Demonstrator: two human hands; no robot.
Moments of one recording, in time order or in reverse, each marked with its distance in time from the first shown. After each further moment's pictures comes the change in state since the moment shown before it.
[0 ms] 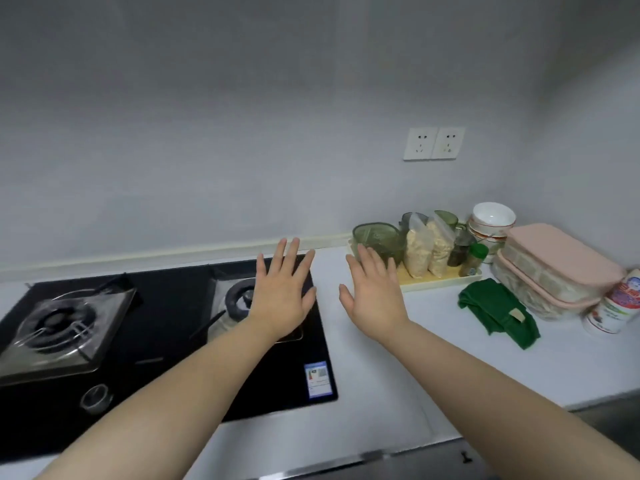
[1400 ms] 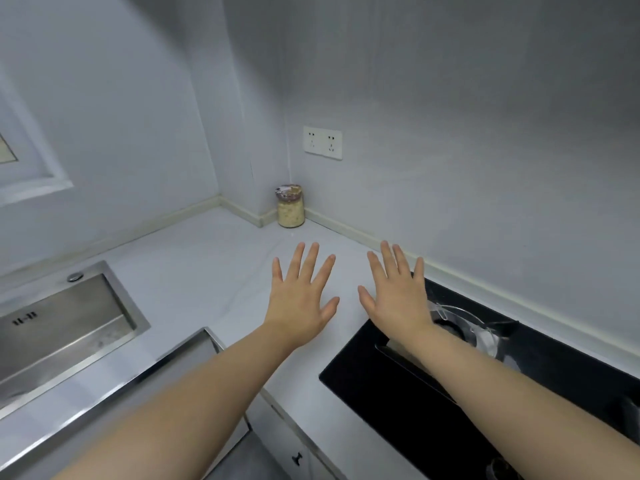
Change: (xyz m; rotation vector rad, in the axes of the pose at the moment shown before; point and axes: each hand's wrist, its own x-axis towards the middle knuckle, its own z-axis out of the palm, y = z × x) left_hand -0.371 -0.523 -0.117 0.329 -0.146 -0.832; right_hand 0.064 -0.668 0.106 0.108 -0.093 -0.791
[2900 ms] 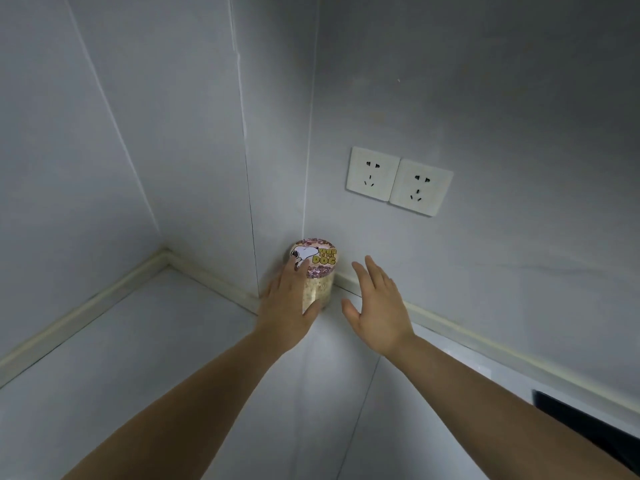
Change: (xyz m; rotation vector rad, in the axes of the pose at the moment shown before) left_hand 0.391 -0.303 0.247 -0.691 -0.023 0.095; right_hand 0.437 -0.136 0.180 0.334 -0.108 0.210
